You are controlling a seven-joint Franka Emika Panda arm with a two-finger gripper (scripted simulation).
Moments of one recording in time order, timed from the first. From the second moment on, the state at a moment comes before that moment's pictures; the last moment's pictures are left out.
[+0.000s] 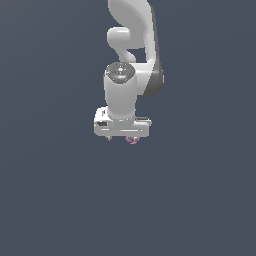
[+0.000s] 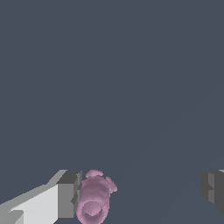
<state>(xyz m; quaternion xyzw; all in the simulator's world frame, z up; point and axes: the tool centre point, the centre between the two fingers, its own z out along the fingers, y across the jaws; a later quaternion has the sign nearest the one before) 0.007 -0.024 0.165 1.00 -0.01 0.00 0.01</state>
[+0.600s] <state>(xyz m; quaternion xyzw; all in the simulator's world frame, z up) 0.006 -0.023 0.161 1.00 0.00 0.00 0.00</state>
